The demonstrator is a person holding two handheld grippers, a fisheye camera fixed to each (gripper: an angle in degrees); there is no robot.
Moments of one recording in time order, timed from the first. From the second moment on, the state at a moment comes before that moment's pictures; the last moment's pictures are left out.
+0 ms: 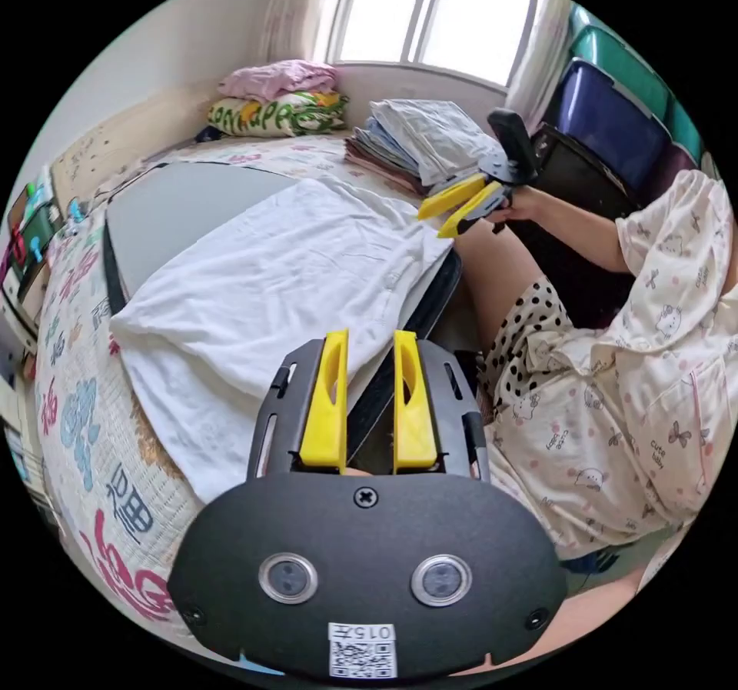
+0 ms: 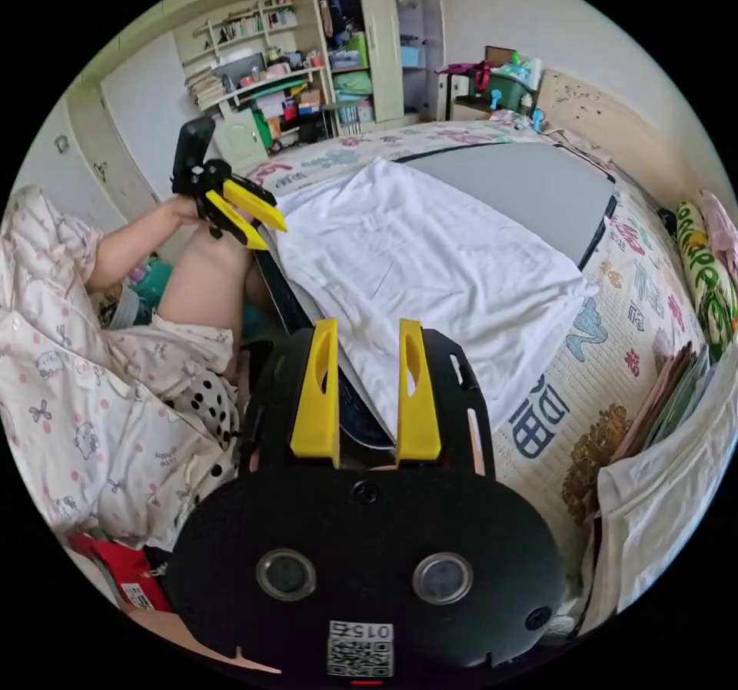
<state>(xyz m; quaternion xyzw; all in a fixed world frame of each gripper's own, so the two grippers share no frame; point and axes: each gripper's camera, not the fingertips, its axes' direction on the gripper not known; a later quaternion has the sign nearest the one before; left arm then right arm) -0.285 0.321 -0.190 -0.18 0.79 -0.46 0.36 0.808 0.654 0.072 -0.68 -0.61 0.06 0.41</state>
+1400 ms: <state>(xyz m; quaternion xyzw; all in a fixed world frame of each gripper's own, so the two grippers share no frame) -0.099 0.390 0.120 -0.32 0.67 -0.51 0.43 0.520 0.937 0.283 -0.70 -0.56 -0.01 0.44</state>
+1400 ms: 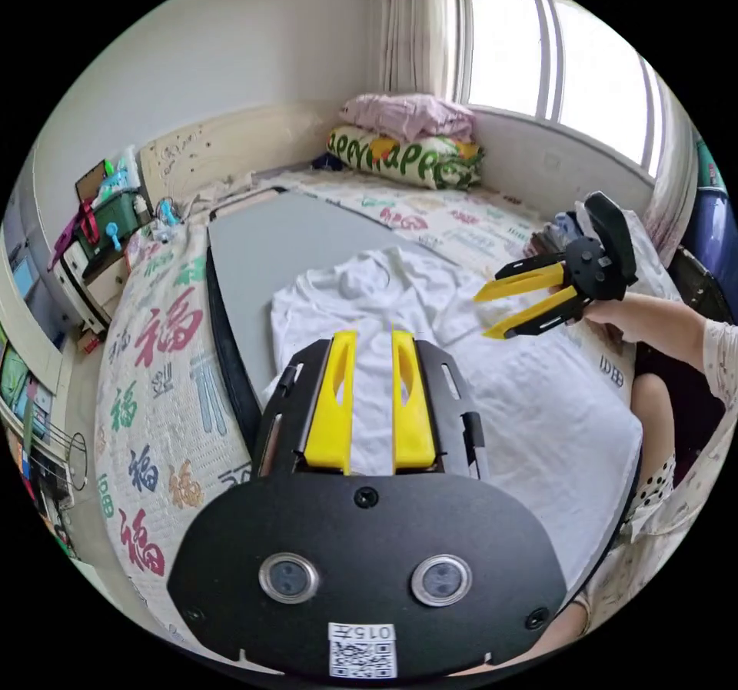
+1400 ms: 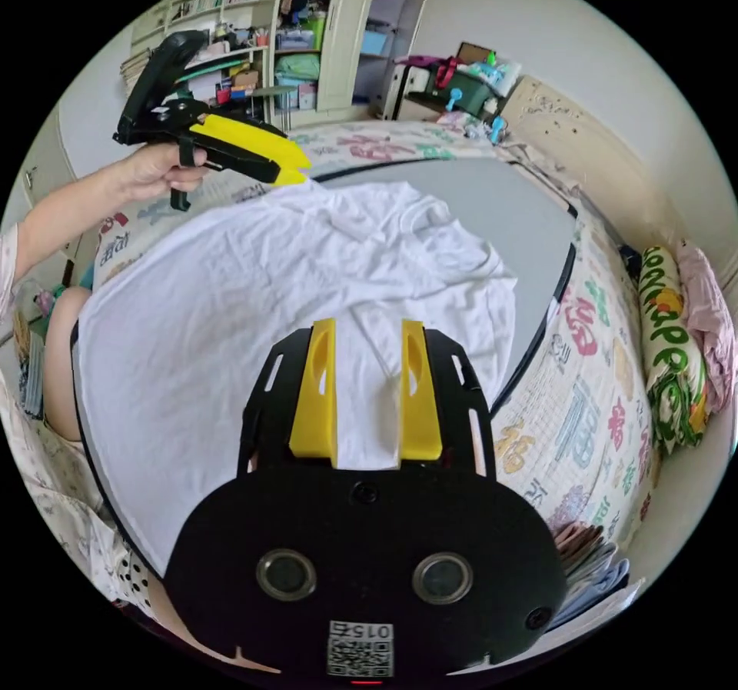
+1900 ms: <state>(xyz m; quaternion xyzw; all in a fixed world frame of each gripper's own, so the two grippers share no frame) -0.011 0.379 0.135 -0.36 0.71 -0.42 0.43 0.506 0.989 0.273 -0.70 -0.57 -0.03 0.43</state>
